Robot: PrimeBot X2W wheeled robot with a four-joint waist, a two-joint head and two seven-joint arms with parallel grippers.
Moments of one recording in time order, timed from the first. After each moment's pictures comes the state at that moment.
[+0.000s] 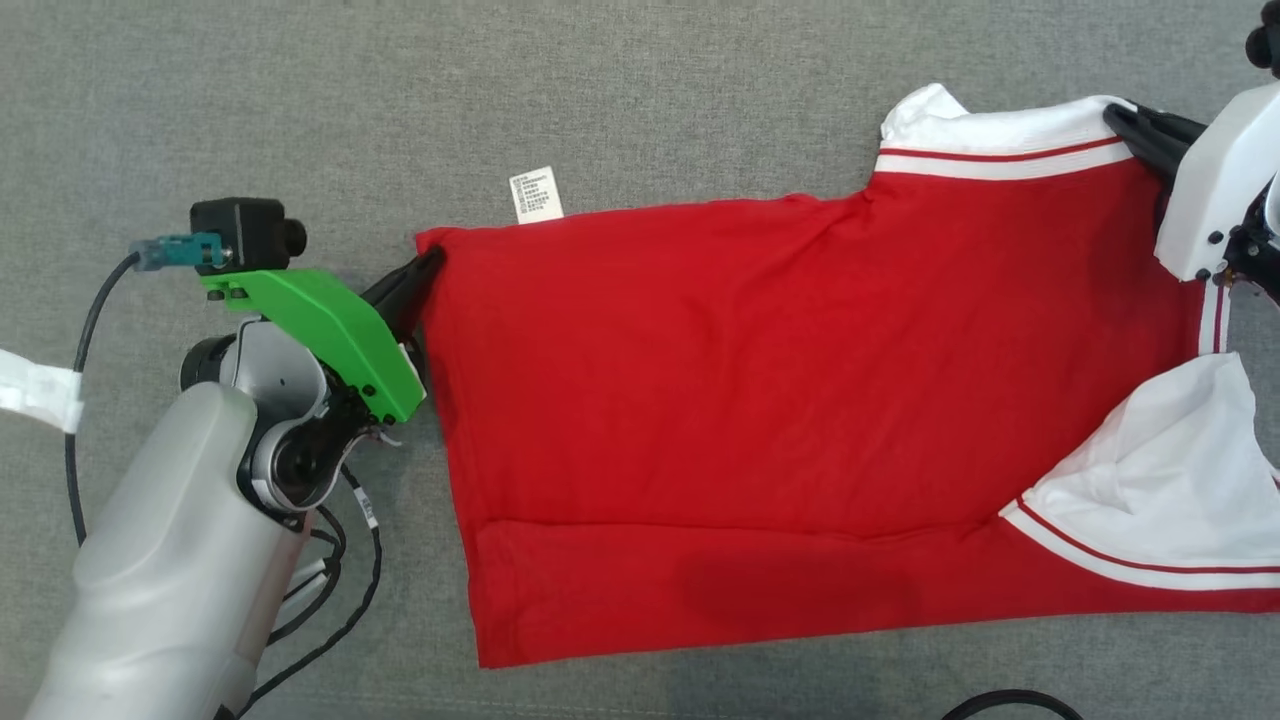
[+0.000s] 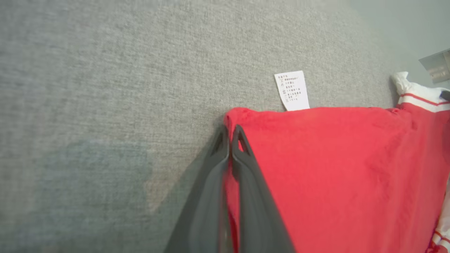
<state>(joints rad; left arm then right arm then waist) -0.69 0.31 -0.50 0.46 -1.02 -0.08 0.30 -0.79 -0.61 0.34 0.34 0.74 0.13 0.56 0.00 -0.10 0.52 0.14</state>
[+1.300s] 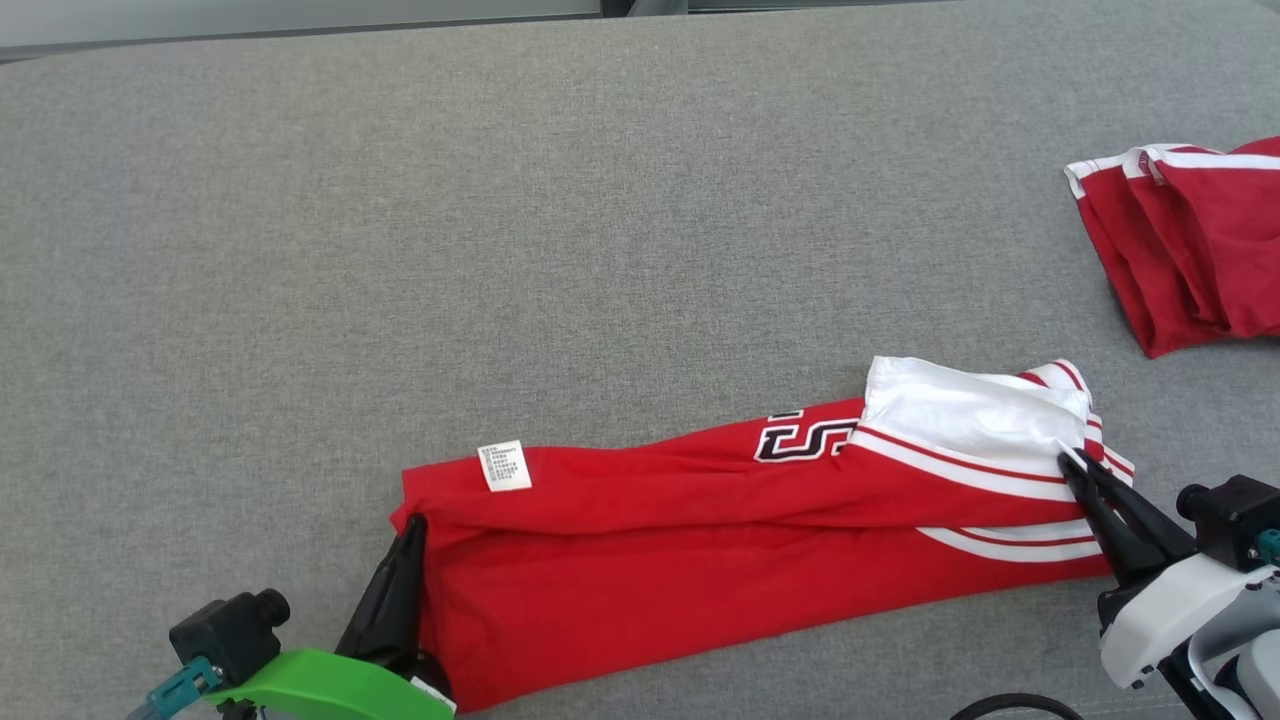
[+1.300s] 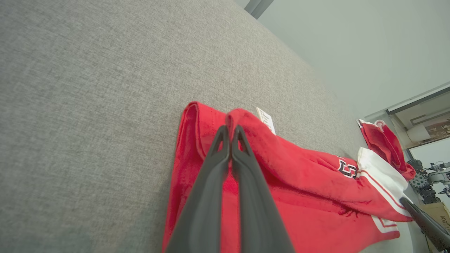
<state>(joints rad) 0.02 0.30 -0.42 0.02 -0.98 0.07 -0.19 -0.07 -0.56 0.30 0.19 0.47 0.13 -0.19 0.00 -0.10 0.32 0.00</state>
